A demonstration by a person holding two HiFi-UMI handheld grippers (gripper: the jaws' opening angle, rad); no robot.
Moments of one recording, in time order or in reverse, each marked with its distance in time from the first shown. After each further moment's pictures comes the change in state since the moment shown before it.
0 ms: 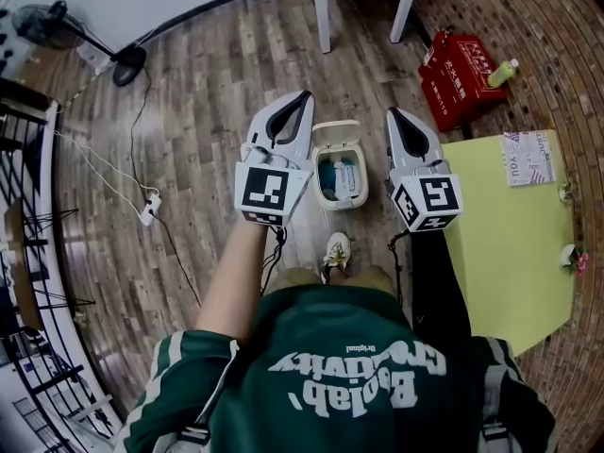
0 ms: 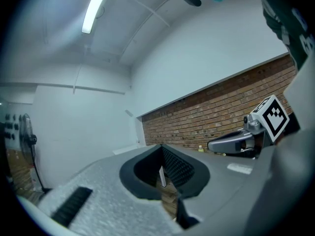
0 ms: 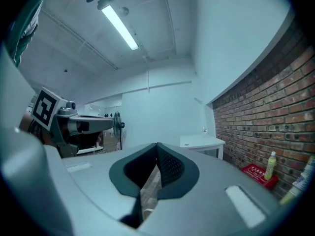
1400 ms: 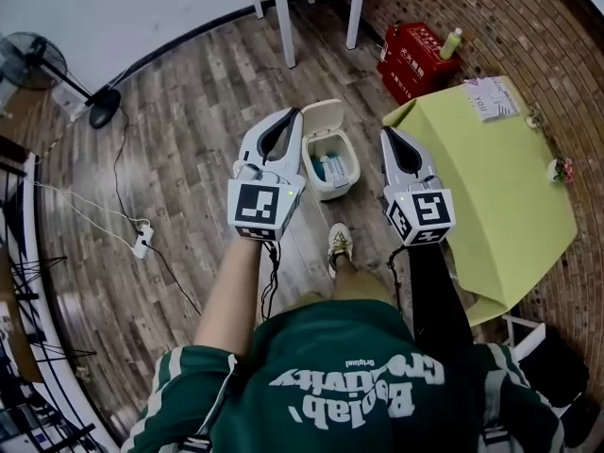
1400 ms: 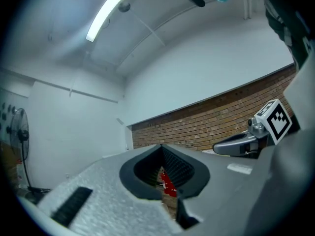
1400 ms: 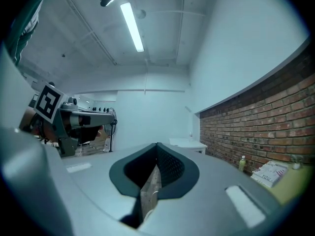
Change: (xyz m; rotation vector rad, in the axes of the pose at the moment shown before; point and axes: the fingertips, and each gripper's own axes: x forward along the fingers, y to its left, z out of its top) left arm -0.210 -0.037 0.019 -0.036 -0.123 -0.139; right arm -0.169 0.165 0.002 -0.105 -0.021 -0.196
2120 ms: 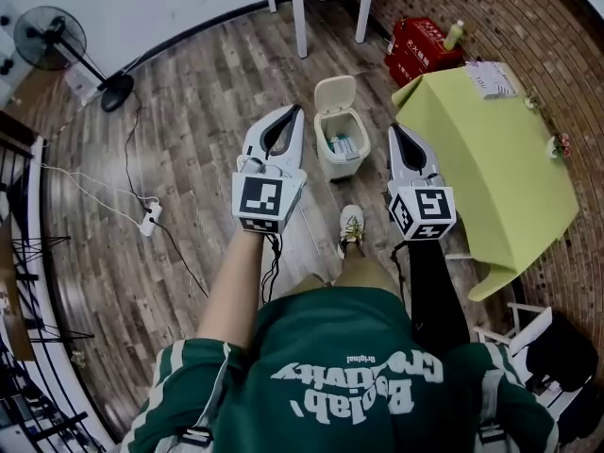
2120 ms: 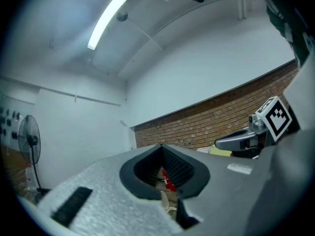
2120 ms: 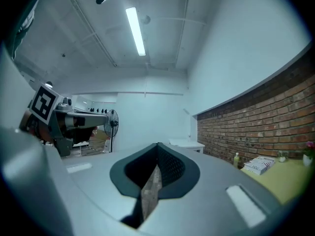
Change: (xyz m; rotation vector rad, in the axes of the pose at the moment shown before) left arm -0.153 -0.026 0.005 0.020 0.005 0.022; right arm -0.108 0.101 -0.001 0.001 -0.017 -0.047
